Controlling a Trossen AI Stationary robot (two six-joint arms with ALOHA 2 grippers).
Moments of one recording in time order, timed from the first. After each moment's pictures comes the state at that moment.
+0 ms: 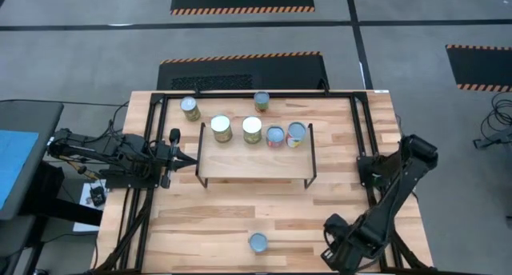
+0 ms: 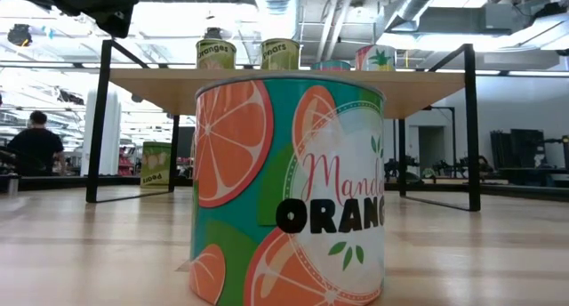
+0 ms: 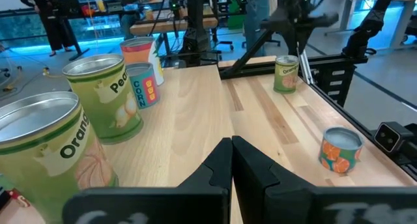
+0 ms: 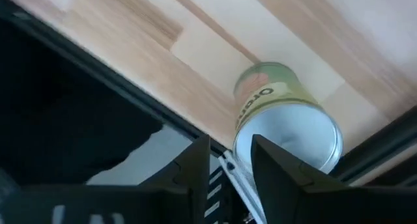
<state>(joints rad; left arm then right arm) -0.19 0.38 0.44 -0.24 -0.11 0.05 0.91 1.71 1.44 -1.12 -0.10 1.84</state>
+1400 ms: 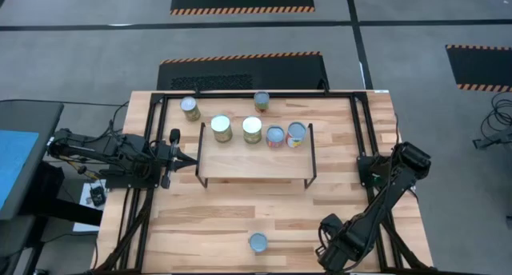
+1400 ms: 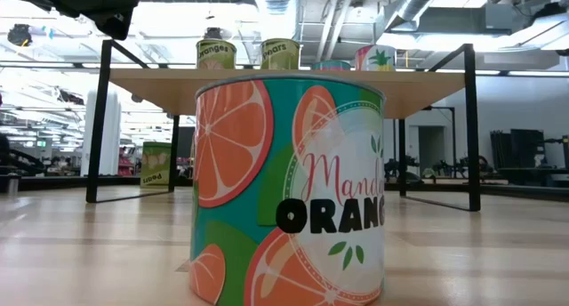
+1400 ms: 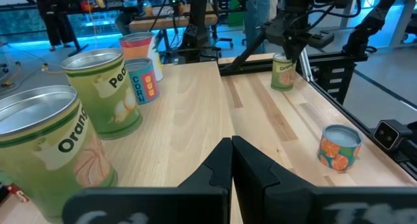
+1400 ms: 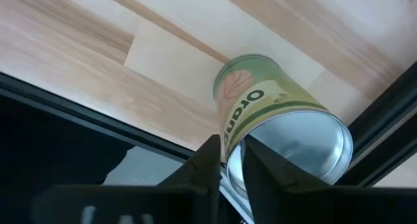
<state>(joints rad) -0.19 0.37 0.44 -0.26 -0.11 0.04 0.87 1.82 1.46 -1.18 -0.19 1.91</state>
